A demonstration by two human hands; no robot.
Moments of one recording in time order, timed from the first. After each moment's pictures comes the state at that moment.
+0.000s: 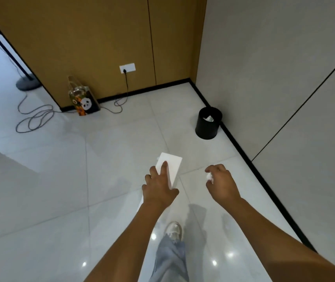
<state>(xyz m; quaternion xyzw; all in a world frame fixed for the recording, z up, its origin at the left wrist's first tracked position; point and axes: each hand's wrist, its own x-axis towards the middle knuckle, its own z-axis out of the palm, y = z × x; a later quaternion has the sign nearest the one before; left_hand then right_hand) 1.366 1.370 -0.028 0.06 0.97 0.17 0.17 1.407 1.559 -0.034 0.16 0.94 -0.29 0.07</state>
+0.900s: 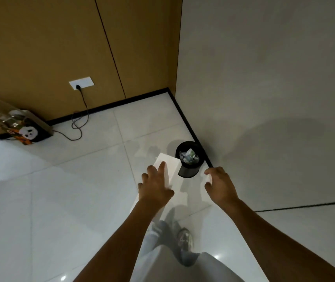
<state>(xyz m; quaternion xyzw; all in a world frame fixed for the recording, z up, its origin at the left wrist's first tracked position) 0.861 1.689 -0.063 0.10 0.95 0.17 0.23 0.921 1.885 -0.075 0.21 0.94 -0.26 0.12</state>
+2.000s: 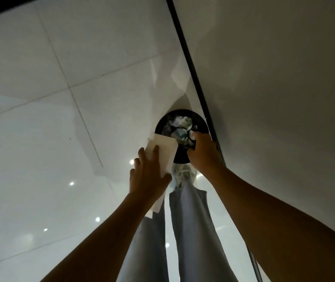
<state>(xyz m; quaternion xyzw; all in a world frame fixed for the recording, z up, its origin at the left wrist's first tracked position) 0.608 1.883 -0.432 0.03 0.92 0.12 0.38 0.597 2.052 -0.452 0.27 0.85 -0.28 0.34</state>
